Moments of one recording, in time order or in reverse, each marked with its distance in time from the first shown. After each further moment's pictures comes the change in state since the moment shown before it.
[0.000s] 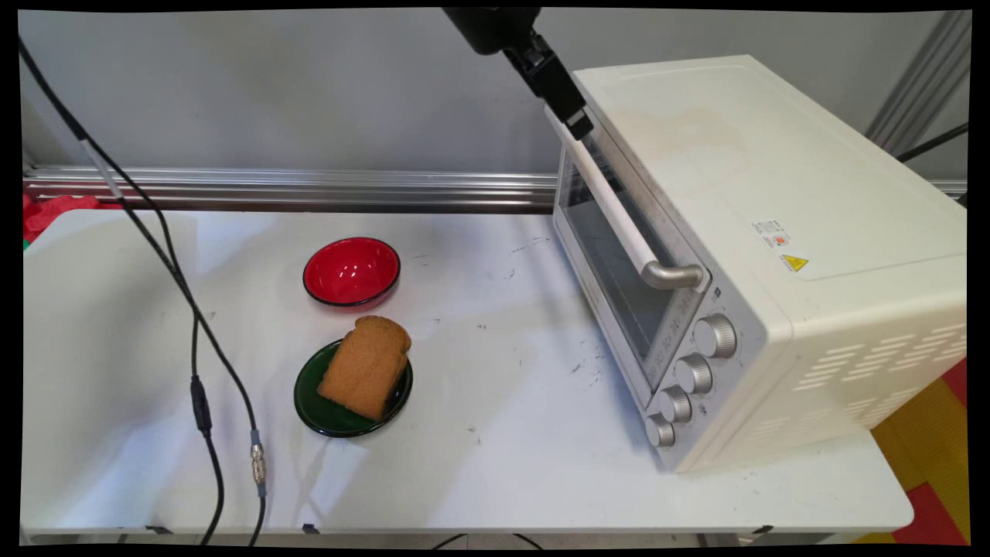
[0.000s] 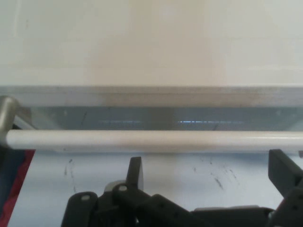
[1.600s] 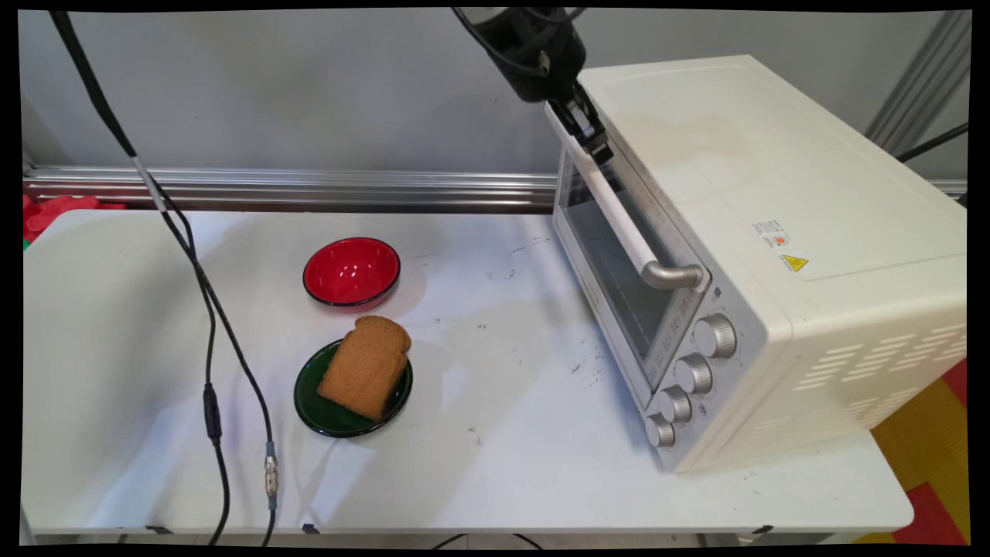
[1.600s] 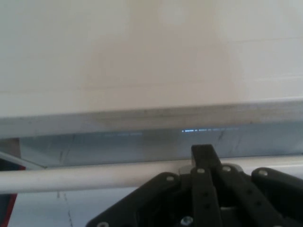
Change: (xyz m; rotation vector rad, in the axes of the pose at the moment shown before) arm 0.008 0.008 0.063 0.003 -0.013 0.064
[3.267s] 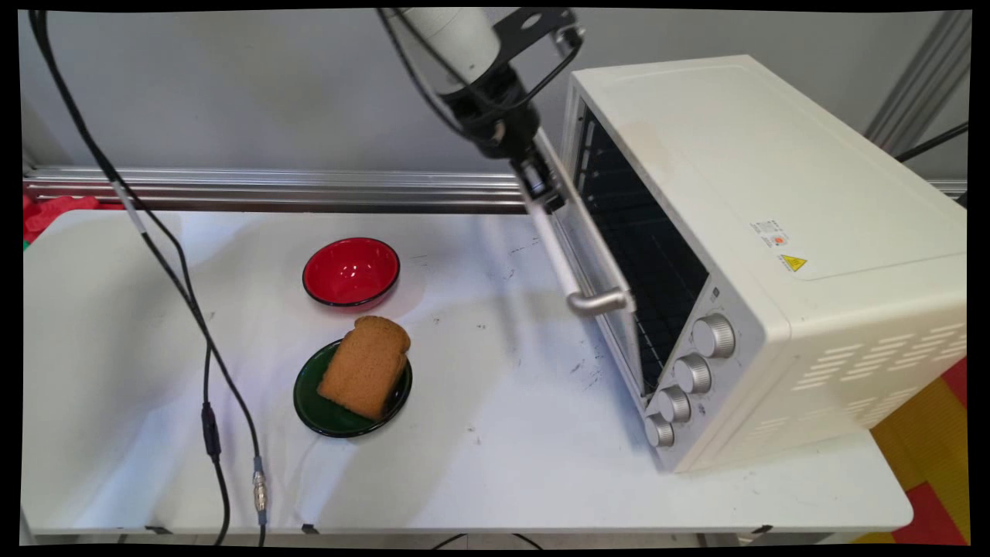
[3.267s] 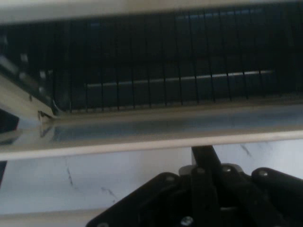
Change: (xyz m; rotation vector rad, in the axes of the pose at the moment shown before) arm -0.060 -0.014 0.034 -0.003 -0.077 0.022
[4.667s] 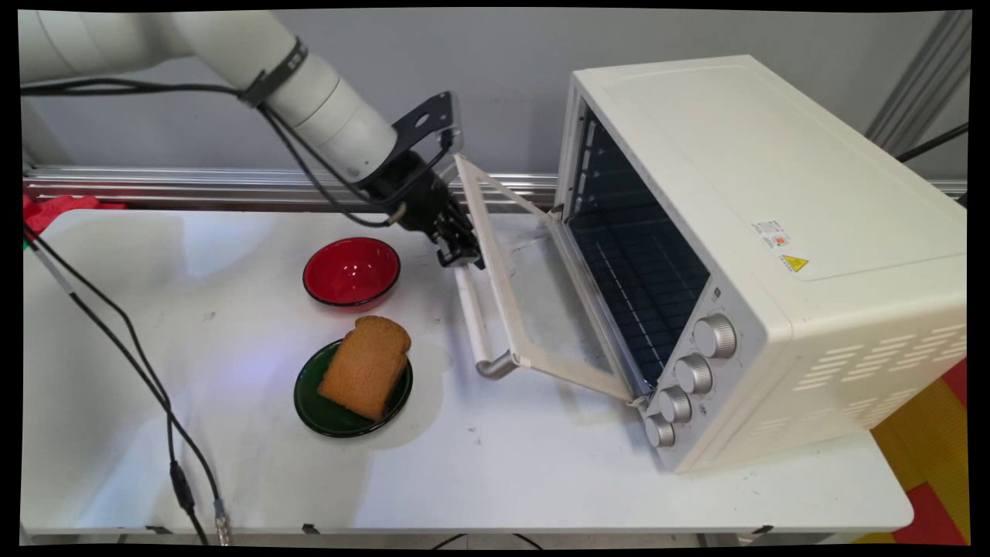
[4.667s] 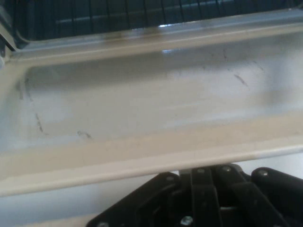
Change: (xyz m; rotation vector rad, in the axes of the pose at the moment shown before) arm -0.143 -0.015 0.033 -0.070 0.075 0.050
